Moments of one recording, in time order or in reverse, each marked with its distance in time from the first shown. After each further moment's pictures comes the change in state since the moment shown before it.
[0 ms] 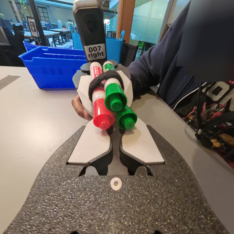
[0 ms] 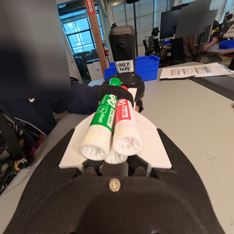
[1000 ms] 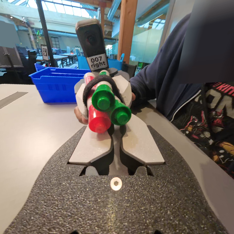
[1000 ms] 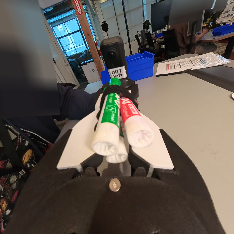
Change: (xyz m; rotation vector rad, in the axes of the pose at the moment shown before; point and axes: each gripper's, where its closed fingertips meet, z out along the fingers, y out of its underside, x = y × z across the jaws) left arm 0.006 -0.018 -0.003 0.154 -0.010 0.008; right arm -0.001 -0.013 0.002 -0.018 0.056 0.094
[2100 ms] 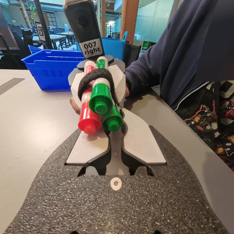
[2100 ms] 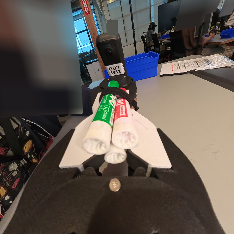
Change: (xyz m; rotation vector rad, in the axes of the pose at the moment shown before) left arm 0.004 0.019 0.005 -0.146 -0.031 0.015; right arm 0.000 0.008 -0.006 0.001 -0.039 -0.028
